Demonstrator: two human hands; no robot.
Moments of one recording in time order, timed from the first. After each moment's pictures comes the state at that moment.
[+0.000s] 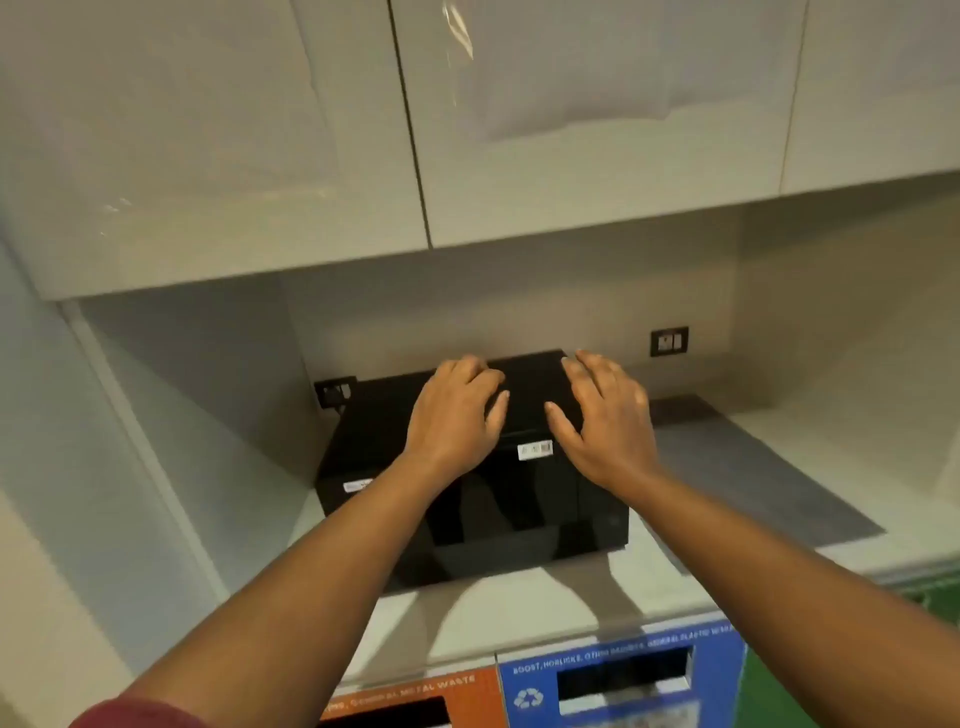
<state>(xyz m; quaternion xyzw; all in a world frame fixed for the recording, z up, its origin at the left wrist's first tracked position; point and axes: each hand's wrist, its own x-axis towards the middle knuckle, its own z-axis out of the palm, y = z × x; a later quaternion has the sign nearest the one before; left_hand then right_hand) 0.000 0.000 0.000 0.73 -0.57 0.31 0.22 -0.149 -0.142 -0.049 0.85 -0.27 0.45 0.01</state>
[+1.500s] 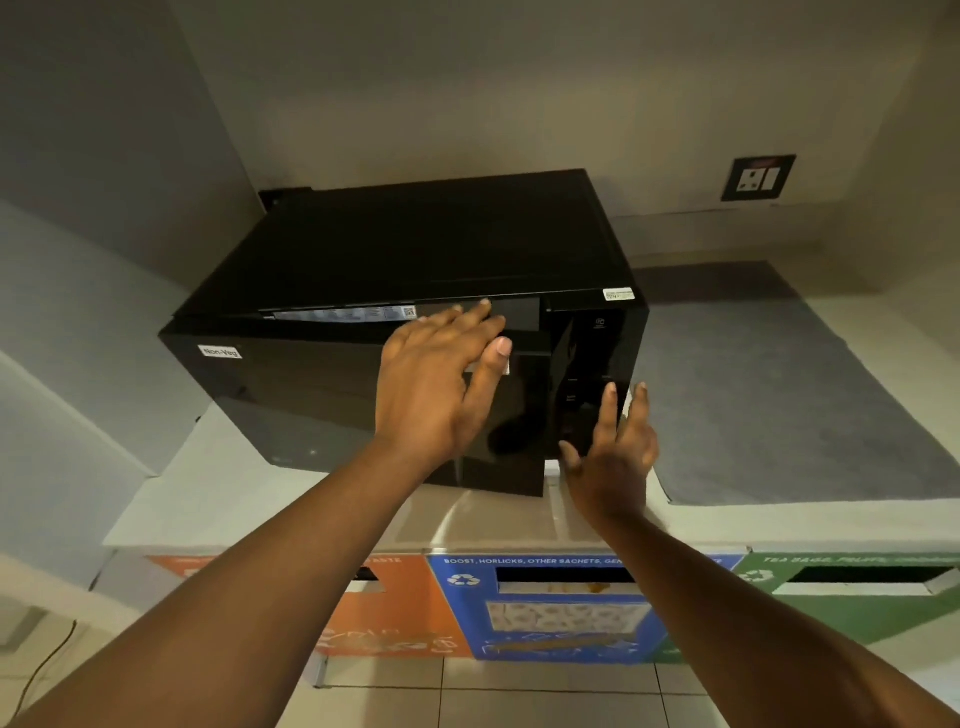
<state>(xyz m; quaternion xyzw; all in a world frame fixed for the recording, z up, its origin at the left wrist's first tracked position) -0.008 -0.097 -0.145 0.81 -0.49 0.17 0.27 -0.132 -0.252 -0.320 0.85 -0.38 0.35 -0.11</state>
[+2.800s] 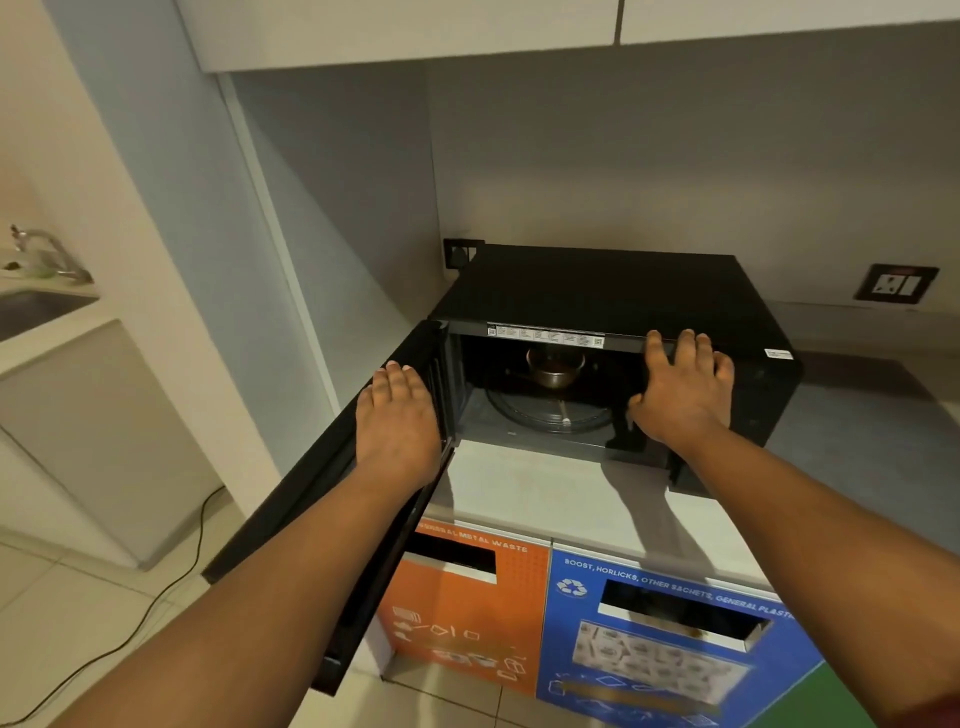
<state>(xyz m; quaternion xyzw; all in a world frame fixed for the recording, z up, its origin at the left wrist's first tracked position) 0.035 0.142 -0.123 0.97 -0.21 0.08 -0.03 -0.062 -0.174 -0.145 0.93 -0.31 0.17 0.07</state>
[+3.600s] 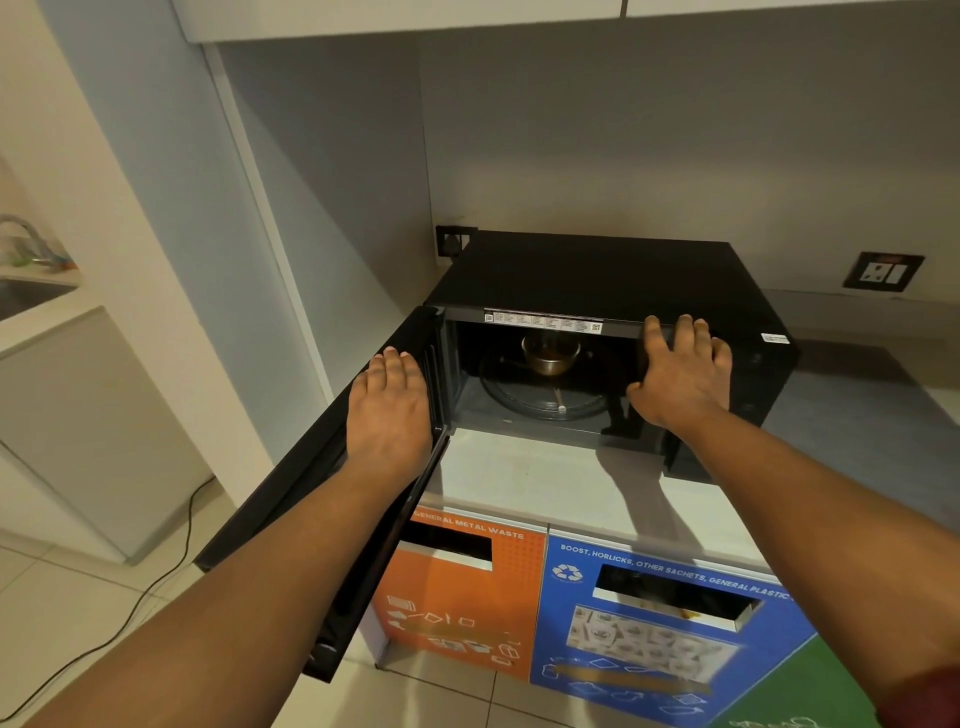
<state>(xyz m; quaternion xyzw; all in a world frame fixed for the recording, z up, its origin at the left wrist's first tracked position) 0.040 0.153 -0.131 0.95 -0.25 0.16 -0.04 -0.063 -0.172 -0.141 0.93 -0.32 0.15 0.06</state>
